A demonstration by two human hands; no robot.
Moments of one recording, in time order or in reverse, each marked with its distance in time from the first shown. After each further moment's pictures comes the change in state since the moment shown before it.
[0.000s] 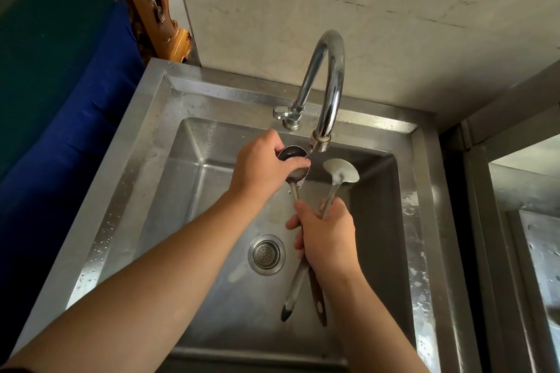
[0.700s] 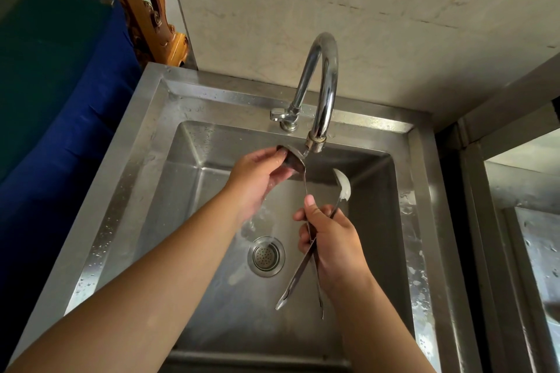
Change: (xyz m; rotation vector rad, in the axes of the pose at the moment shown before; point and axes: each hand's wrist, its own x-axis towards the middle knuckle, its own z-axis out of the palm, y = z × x) left_hand -0.010 -0.005 -0.006 -1.191 -0.307 -0.627; right_hand 0.006 0.015 -0.008 0.595 -0.113 0.183
